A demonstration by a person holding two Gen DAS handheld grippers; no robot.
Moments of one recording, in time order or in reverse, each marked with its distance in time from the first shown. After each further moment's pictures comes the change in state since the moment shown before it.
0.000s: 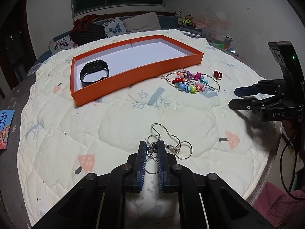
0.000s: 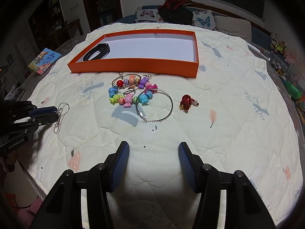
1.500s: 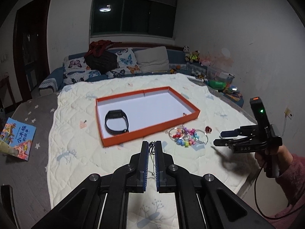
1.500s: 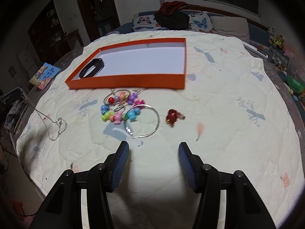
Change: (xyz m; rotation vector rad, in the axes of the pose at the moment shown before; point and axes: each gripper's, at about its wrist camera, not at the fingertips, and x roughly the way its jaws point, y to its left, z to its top) left arm -0.112 0.013 0.037 -0.103 -0.275 0.014; right arm -0.005 -0.033 0.014 0.071 -0.050 0.047
